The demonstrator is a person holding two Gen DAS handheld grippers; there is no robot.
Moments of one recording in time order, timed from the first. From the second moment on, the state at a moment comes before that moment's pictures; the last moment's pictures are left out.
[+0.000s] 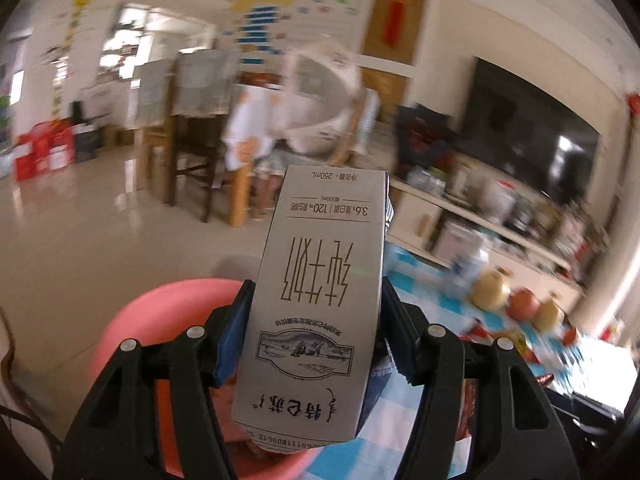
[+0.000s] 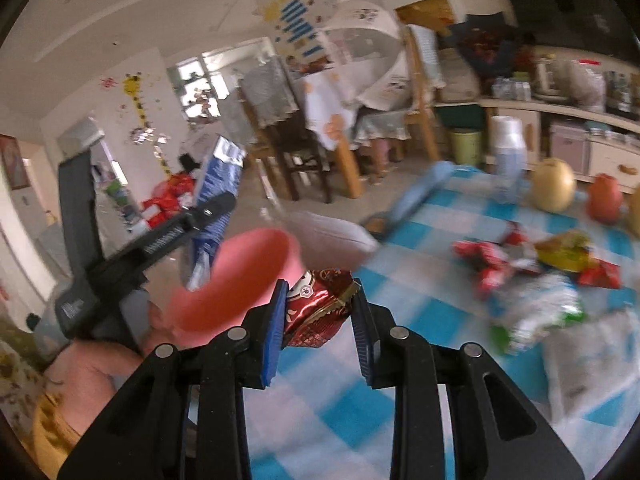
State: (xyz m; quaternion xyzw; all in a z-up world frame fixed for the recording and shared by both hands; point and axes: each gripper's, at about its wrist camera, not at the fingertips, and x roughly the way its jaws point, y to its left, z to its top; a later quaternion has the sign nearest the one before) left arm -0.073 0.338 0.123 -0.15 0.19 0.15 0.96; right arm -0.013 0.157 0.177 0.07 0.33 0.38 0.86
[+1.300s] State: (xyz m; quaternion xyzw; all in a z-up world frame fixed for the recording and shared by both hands) left arm -0.081 0.349 0.117 -0.11 0.20 0.23 0.95; right arm -0.016 0.147 0.152 0.02 0.33 0.23 0.92
